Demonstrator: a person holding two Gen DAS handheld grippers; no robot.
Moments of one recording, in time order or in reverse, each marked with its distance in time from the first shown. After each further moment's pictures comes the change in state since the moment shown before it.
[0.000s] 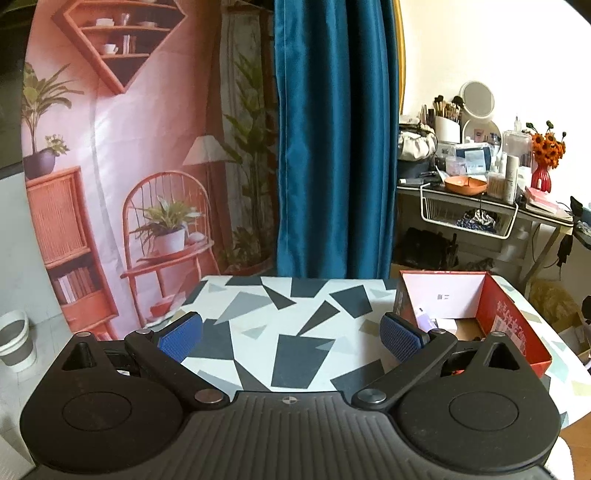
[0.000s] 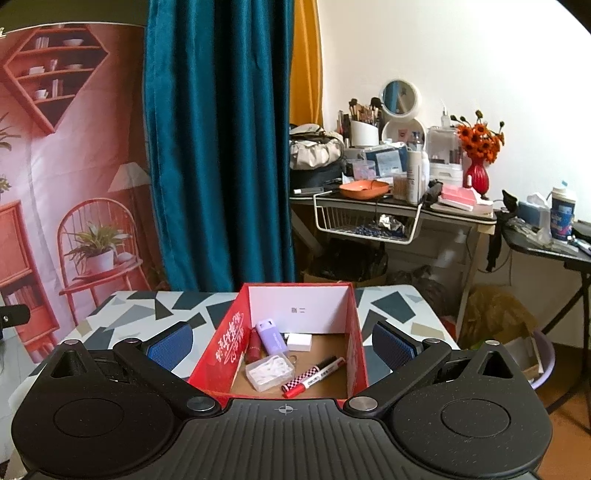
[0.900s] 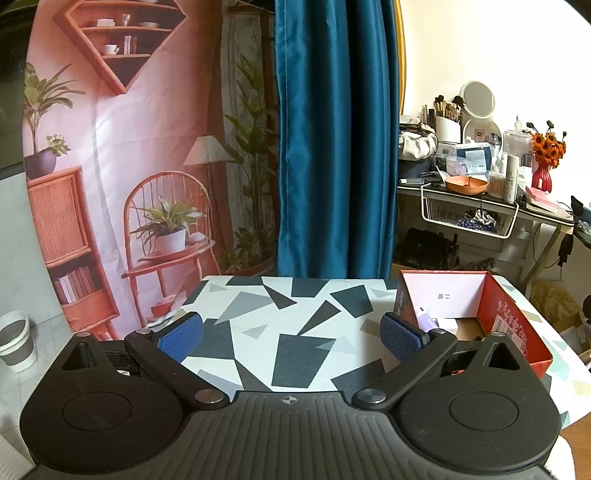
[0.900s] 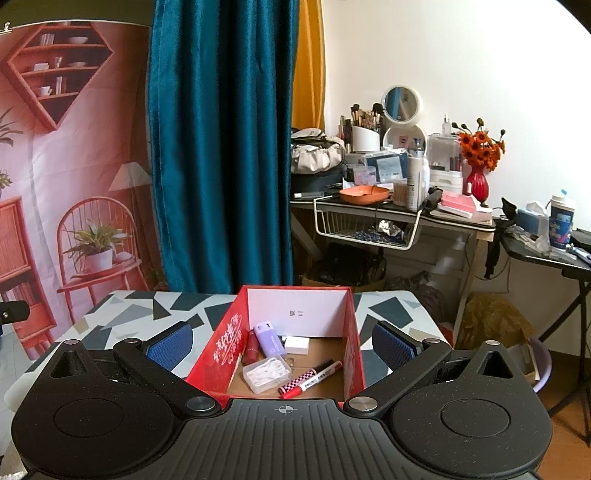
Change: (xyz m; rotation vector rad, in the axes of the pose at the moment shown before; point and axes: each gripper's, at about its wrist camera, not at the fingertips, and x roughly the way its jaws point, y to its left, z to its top) left arm 0.002 0.005 0.000 0.006 0.001 -0.004; right arm -0.002 0.004 0.000 -0.018 -0.009 -0.005
